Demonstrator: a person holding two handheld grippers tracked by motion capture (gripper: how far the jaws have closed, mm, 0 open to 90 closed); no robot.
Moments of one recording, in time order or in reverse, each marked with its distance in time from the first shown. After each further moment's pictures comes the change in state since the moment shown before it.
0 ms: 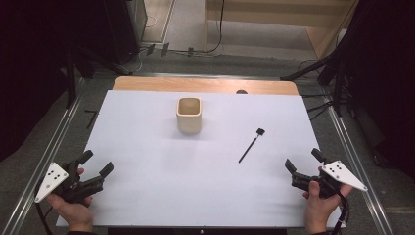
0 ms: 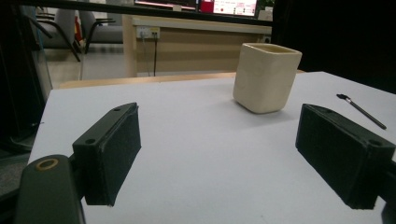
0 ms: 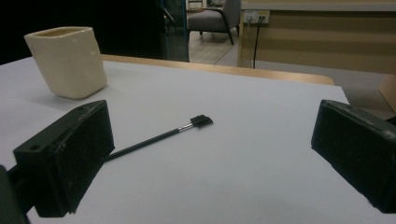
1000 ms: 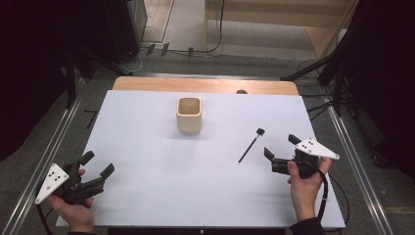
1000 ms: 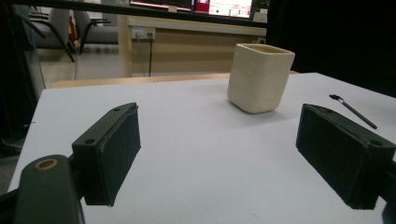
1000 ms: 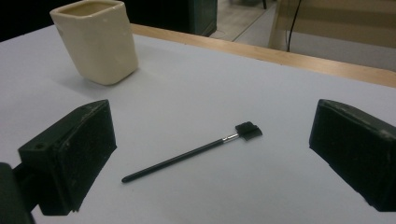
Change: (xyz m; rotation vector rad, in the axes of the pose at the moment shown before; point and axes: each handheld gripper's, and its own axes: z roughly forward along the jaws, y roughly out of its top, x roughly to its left) left arm -0.002 -0.002 0.000 -0.007 -0.020 -0.009; right arm 0.034 0.044 0.055 0.189 0.104 -0.058
